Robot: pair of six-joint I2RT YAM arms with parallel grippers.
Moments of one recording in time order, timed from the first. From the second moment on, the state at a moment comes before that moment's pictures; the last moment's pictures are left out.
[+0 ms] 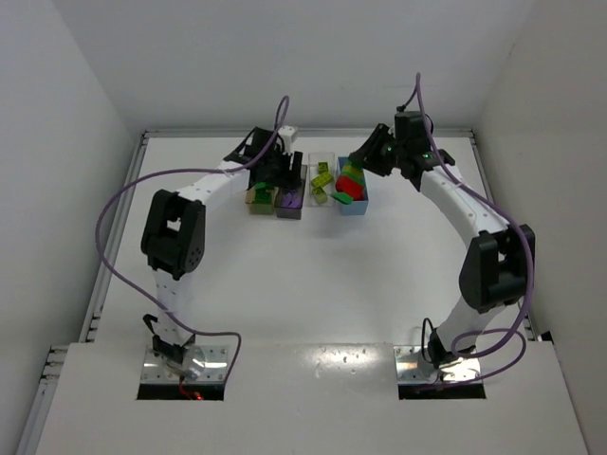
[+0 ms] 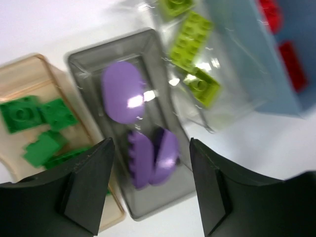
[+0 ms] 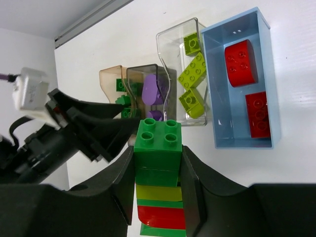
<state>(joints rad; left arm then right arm) -0.39 2.07 1.66 -0.34 0.11 -0.12 0.23 1.70 1.41 -0.29 -0.20 0.73</state>
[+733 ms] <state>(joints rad) -0.42 1.70 1.27 -0.06 1.00 -0.32 0.26 1.72 1.43 -0.25 -0.29 0.74</state>
